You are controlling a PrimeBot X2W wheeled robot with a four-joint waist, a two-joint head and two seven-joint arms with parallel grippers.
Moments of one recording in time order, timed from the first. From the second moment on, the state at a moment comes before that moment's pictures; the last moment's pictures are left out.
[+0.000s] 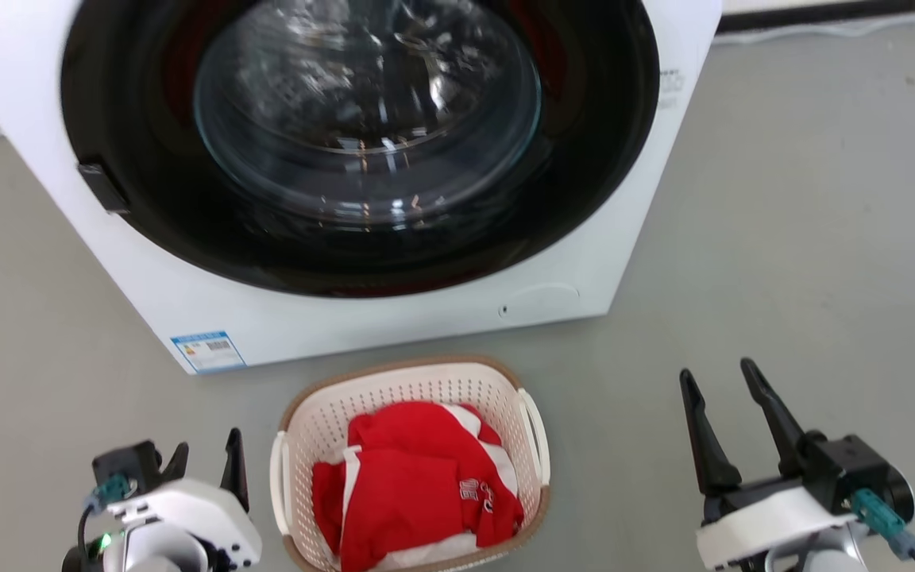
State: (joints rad) left arm -0.35 0.13 -0.03 0.90 -0.40 -0.05 -0.25; right arm -0.07 -0.07 0.03 0.22 0.09 0.12 -0.25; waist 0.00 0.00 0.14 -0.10
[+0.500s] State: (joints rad) left arm -0.05 0.09 0.06 0.50 -0.34 -0.04 -0.25; right arm 0.05 -0.08 -0.01 0.21 0.09 0.12 -0.25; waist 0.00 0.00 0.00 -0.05
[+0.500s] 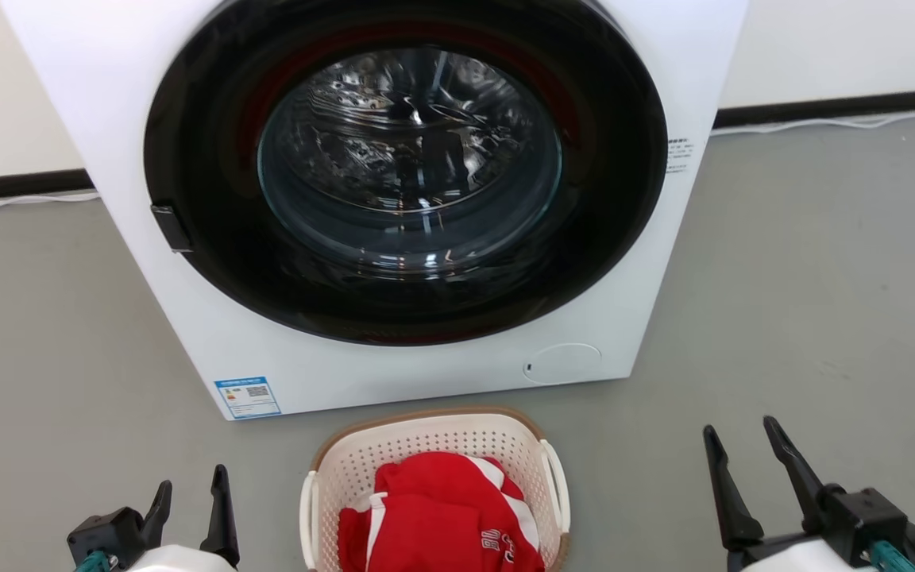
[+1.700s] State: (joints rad) left arm 0.12 0.03 0.15 0.36 -0.33 -0.04 -0.22; right arm 0.14 -0.06 -0.03 0.27 0.18 0.12 -0.22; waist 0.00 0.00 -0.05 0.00
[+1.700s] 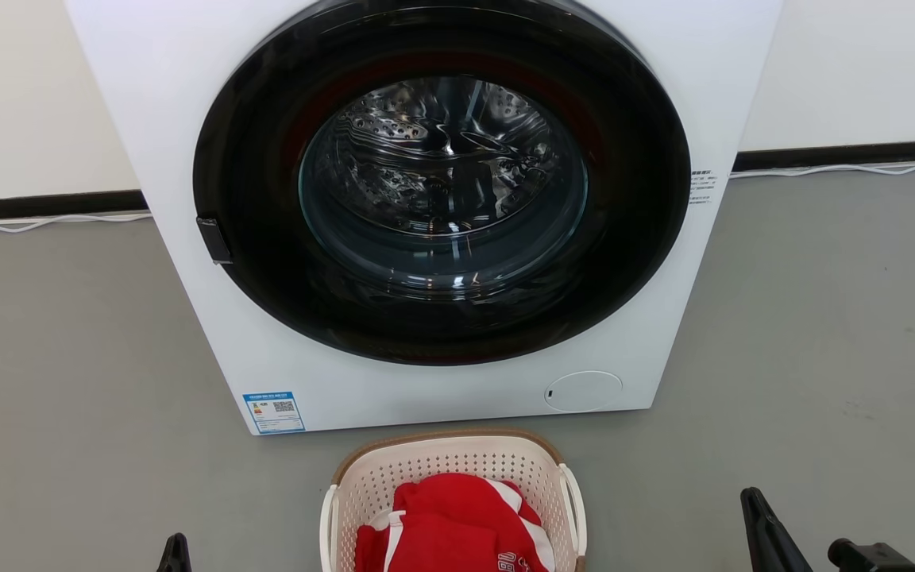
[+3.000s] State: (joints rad) left arm 0.08 0.03 0.13 0.33 -0.75 -0.06 -0.11; right arm 0.08 -0.06 -0.07 0.27 0.65 0.12 -0.11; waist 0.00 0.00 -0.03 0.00
